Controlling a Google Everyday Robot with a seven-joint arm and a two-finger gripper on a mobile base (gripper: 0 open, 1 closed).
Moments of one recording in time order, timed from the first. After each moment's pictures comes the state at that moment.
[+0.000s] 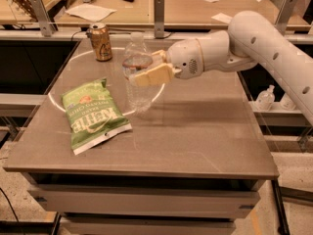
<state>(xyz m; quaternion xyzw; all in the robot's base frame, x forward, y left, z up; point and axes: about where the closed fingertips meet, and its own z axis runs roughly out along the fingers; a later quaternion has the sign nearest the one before) 0.569 0.026 0.934 -0.55 0.57 0.46 0.40</state>
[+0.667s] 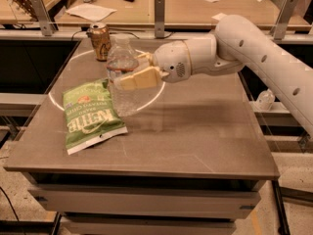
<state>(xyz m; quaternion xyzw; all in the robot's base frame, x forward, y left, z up) 0.546 0.058 0.940 -0.56 0.54 0.49 0.40</state>
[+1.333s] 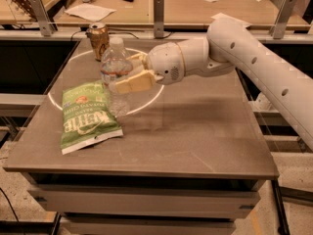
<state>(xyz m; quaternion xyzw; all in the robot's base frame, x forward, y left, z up) 0.543 0.074 0.937 -0.59 0.49 0.49 0.42</state>
